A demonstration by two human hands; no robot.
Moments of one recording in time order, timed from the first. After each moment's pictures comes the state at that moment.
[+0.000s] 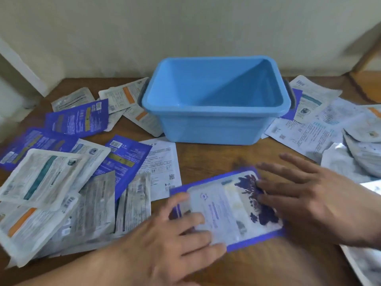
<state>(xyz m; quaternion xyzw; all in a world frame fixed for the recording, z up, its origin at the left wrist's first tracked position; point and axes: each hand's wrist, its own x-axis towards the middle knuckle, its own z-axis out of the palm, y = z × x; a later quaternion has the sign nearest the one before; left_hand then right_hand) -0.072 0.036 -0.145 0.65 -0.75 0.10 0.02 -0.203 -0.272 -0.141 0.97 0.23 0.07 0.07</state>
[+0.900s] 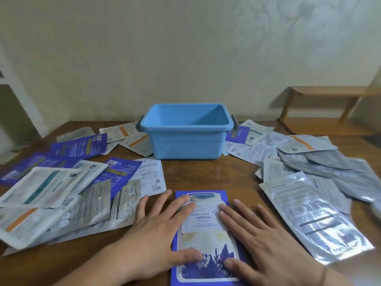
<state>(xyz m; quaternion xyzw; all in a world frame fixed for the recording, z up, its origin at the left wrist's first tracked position) -0.122 0.037 -0.147 0.85 -0.51 -0.12 -0.01 -0.294 -0.158 -0.173 0.99 -0.03 0.09 0.03</state>
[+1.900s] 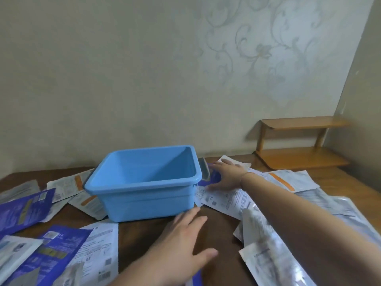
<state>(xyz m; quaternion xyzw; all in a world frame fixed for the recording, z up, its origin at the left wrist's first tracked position) -0.088 -0.125 -0.122 0.83 -0.53 -0.12 0.14 -0.087 -0.392 -0.117 0.97 -0.25 -0.02 -0.08</state>
